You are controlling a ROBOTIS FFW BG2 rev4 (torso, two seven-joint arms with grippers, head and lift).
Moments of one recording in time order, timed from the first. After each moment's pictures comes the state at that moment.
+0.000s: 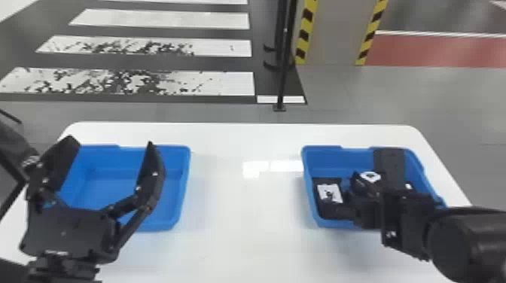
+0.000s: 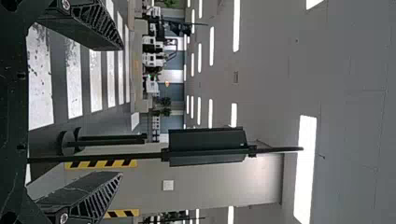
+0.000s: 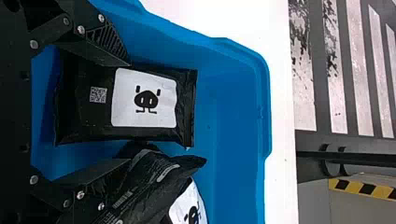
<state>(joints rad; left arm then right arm) 0.70 0.07 -0.05 -2.36 -0.01 -0.21 0.01 0.02 -0.22 -0.02 -1.93 -0.35 1.18 0.02</state>
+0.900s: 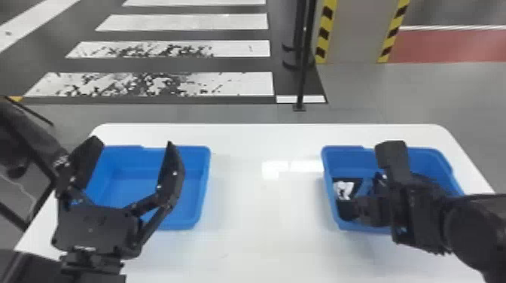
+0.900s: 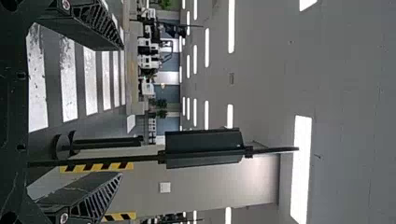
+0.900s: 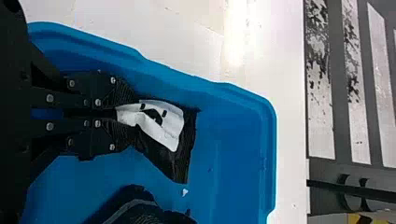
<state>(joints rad) 0.70 0.07 -0.03 -2.35 -0.01 -0.24 0.00 -0.05 -0.25 0.08 -1.92 -0.47 1.26 -0.02</state>
